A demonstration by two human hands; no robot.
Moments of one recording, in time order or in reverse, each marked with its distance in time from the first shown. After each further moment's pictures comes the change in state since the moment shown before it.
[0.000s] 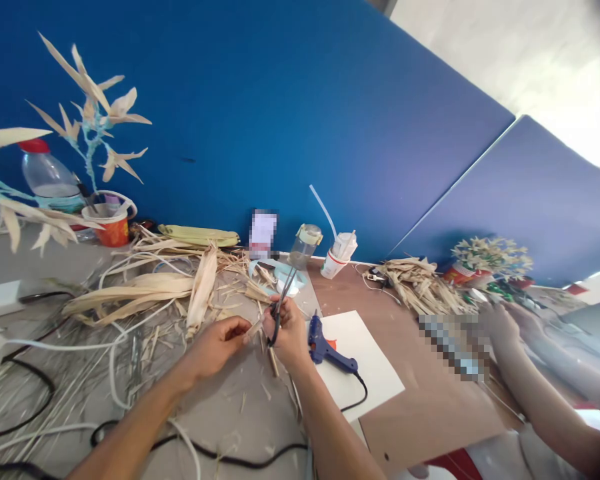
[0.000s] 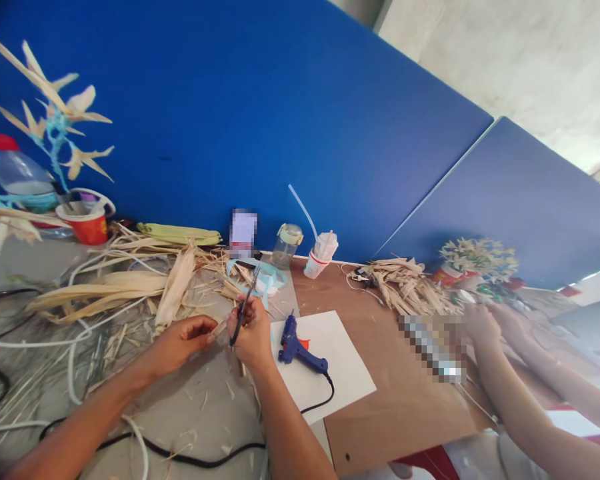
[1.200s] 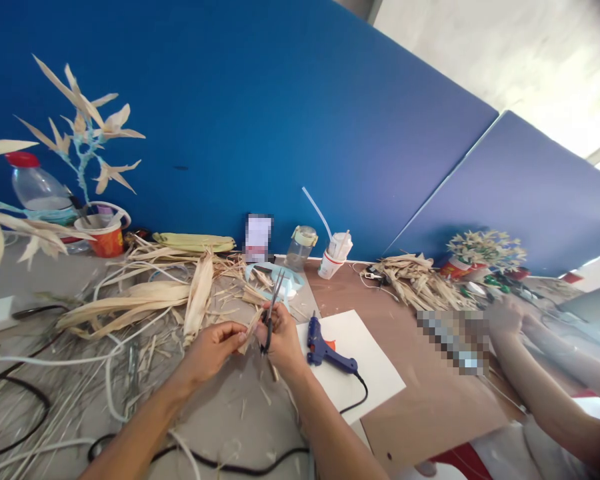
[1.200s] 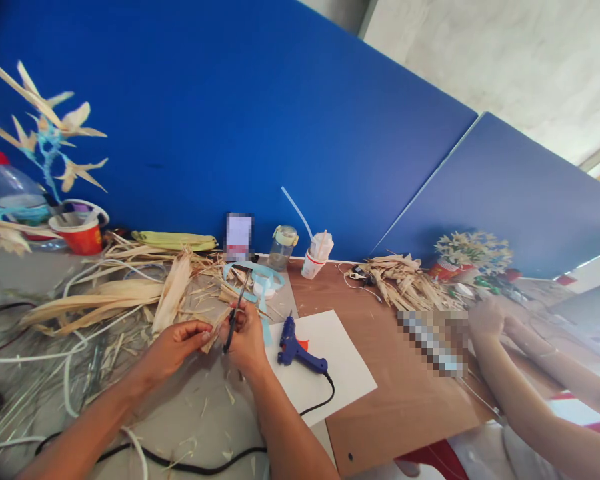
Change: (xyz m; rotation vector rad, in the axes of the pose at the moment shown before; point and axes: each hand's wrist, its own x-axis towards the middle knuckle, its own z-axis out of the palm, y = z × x) left_hand 0.002 0.008 0.000 -0.060 0.104 -0.073; right_hand -0.003 0.009 0.006 0.102 -0.037 0.079
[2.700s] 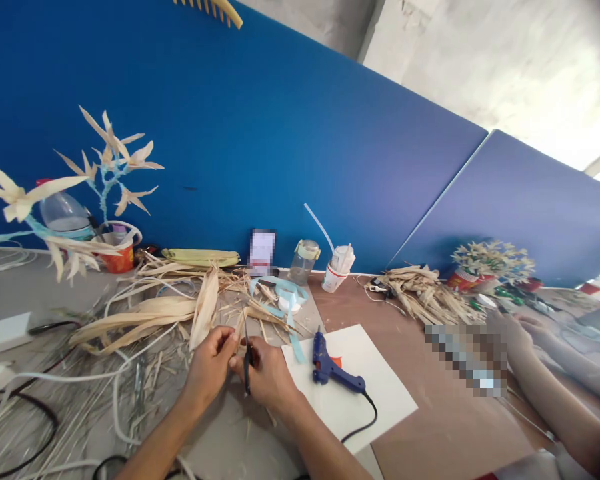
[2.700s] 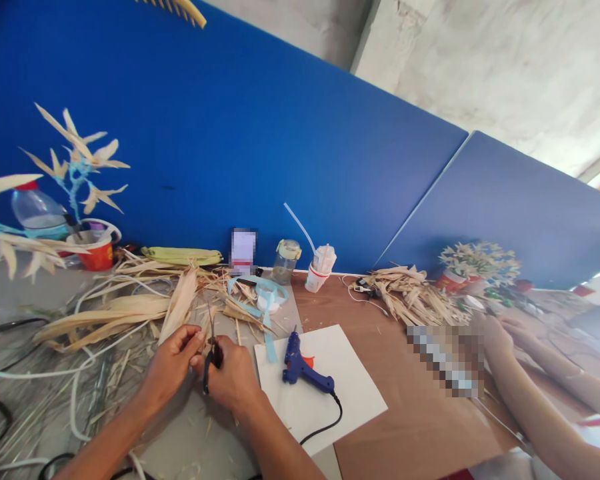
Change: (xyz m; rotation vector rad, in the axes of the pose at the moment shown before) left_hand -0.001 -0.006 0.003 0.040 0.416 0.083; right_hand -0.017 0.003 0.014 -0.715 -0.206 -0.033
